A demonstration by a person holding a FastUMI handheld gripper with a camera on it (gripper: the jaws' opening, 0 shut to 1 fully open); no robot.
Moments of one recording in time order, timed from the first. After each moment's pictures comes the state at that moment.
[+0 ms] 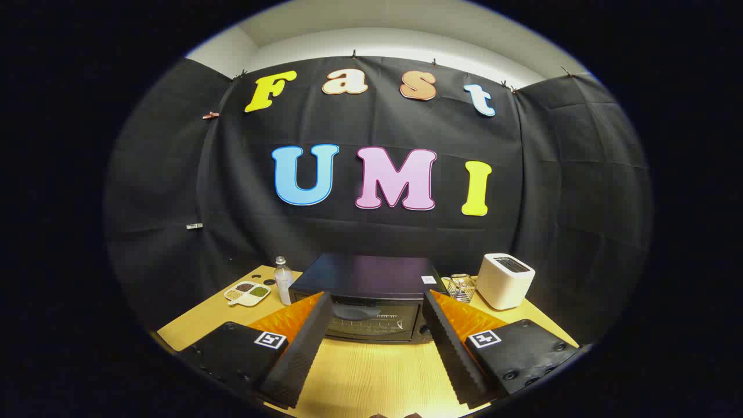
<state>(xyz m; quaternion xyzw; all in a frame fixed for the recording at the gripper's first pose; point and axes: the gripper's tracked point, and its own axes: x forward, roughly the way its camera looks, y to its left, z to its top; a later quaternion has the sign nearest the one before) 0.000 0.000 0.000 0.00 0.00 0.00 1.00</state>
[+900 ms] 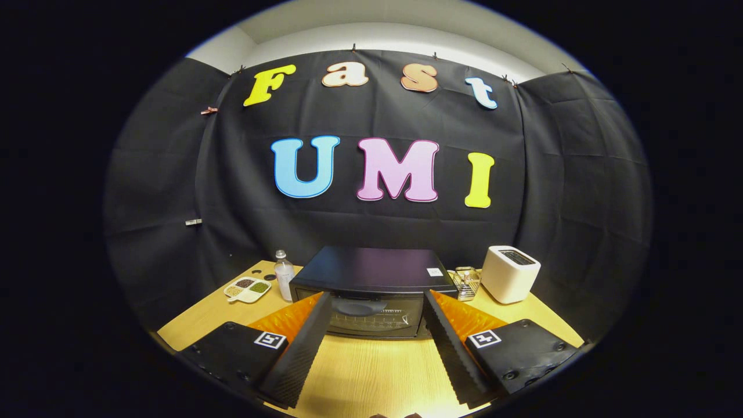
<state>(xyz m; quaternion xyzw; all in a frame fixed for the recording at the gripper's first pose) 0.016 0.013 -0.017 0.00 0.02 0.00 1.00</state>
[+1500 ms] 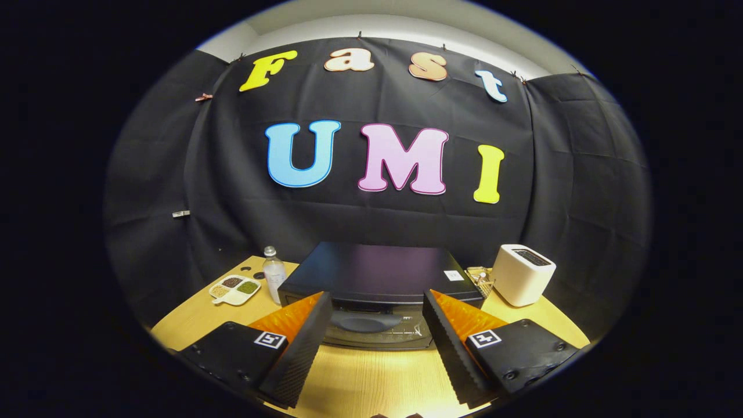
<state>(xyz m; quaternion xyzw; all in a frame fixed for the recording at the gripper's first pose) 0.098 0.033 -0.036 -0.01 0.03 -0.01 1.00</state>
